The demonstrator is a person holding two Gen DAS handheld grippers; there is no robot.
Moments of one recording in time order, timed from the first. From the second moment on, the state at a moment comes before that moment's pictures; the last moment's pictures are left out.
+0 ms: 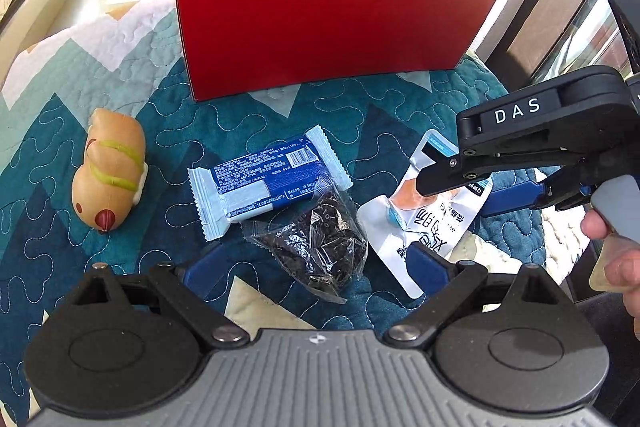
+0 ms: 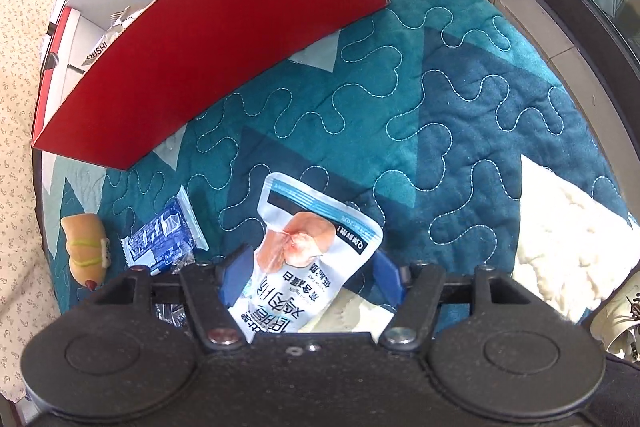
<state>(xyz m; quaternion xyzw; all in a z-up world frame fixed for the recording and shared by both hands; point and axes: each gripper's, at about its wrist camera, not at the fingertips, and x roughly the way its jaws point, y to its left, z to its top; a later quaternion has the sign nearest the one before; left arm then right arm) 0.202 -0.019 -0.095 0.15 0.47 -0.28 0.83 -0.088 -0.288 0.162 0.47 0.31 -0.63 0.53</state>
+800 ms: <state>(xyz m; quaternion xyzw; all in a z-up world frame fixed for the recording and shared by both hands) 0.203 -0.026 -0.108 0.17 0.45 -0.29 0.83 -0.017 -0.305 0.143 0.35 0.44 -0.65 0.51</state>
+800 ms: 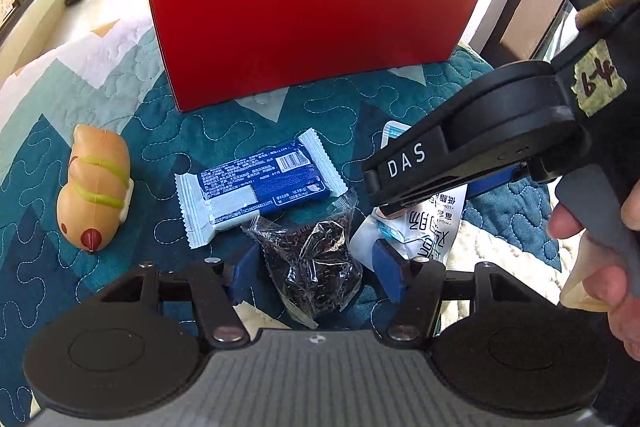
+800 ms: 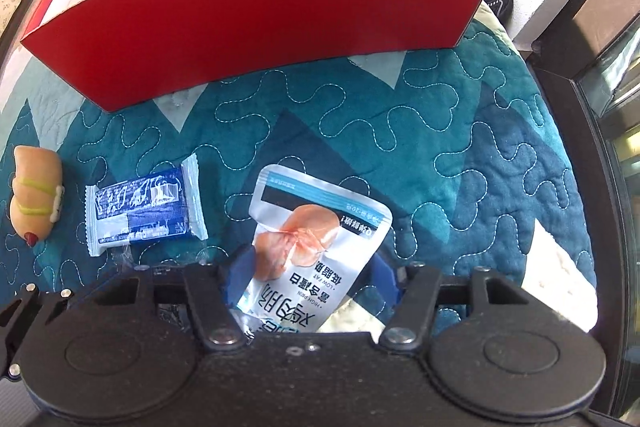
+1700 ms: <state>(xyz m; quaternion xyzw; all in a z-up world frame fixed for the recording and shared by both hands) 0.197 -0.026 -0.096 0.17 0.45 -0.31 0.82 -0.028 -0.307 0.186 0.37 0.40 -0.61 0.57</state>
